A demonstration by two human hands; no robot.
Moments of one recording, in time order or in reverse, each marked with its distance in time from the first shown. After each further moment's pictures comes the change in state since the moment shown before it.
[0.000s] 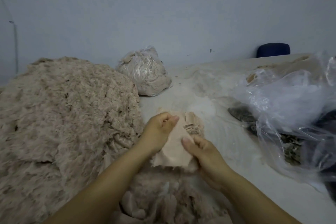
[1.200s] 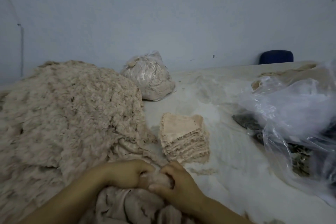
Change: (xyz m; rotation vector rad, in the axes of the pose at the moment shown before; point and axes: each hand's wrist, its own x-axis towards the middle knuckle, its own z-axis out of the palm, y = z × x) left_hand -0.036 -0.055 -0.071 0.511 -0.853 -0.049; right_hand 0.016 0.063 0.032 -0.923 -0.173 -0.325
